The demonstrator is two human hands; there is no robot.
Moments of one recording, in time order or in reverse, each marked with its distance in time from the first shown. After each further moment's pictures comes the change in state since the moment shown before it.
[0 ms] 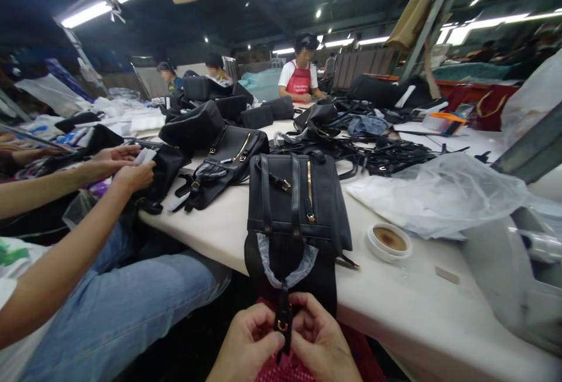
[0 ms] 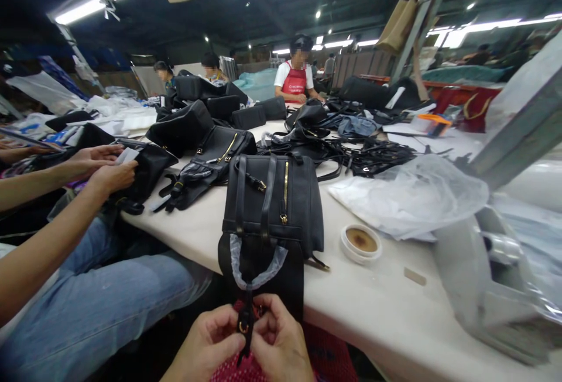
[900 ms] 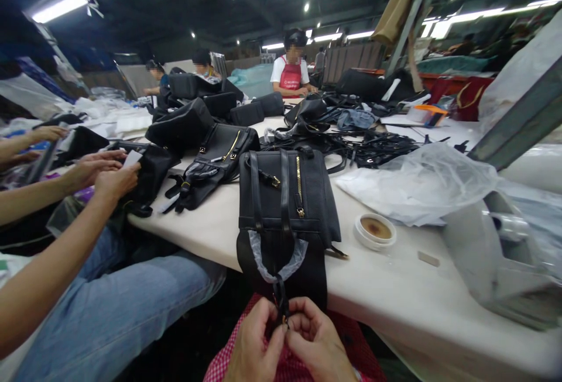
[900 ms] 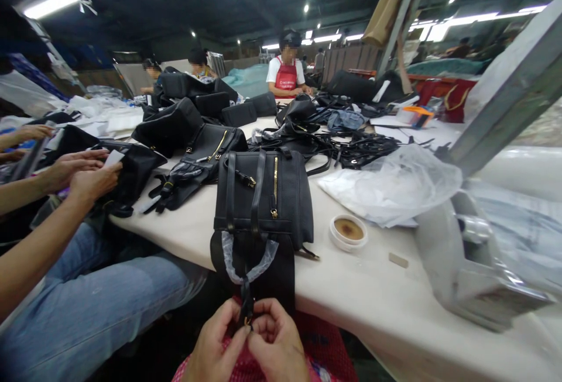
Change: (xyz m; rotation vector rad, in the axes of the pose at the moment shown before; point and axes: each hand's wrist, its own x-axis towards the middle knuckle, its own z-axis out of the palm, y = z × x) left_hand 0.001 -0.027 0.011 0.478 0.100 0.245; right_hand -0.006 0.023 -0.004 0.148 0.102 0.053
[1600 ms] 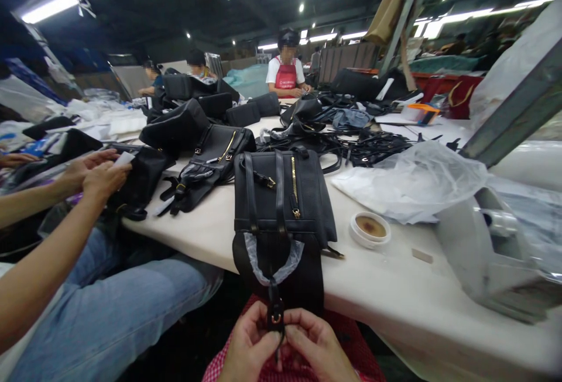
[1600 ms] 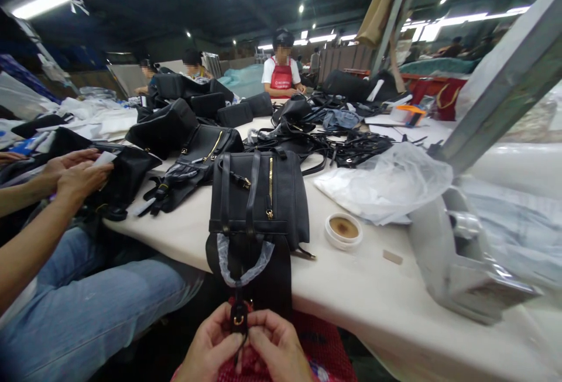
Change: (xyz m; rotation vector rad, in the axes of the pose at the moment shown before) left_hand 0.000 -0.009 0.008 -0.734 -0.132 -0.295; right_hand -0.006 -0.012 -0.011 0.090 -0.196 0.155
